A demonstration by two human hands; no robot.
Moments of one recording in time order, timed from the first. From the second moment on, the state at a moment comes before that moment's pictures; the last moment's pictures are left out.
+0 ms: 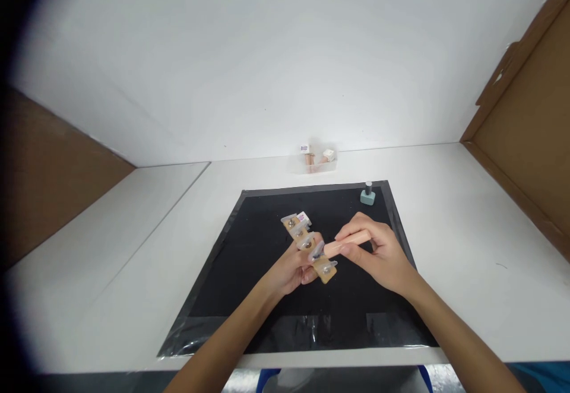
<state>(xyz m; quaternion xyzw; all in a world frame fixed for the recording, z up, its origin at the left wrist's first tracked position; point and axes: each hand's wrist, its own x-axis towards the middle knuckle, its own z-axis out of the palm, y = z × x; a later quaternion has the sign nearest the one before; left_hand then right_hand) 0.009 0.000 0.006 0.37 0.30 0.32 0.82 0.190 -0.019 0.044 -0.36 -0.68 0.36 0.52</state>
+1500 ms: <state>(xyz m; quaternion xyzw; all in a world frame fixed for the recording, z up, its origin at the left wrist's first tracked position) 0.004 -0.002 -0.007 0.36 0.22 0.30 0.86 0.191 -0.021 0.047 -0.33 -0.68 0.39 0.52</state>
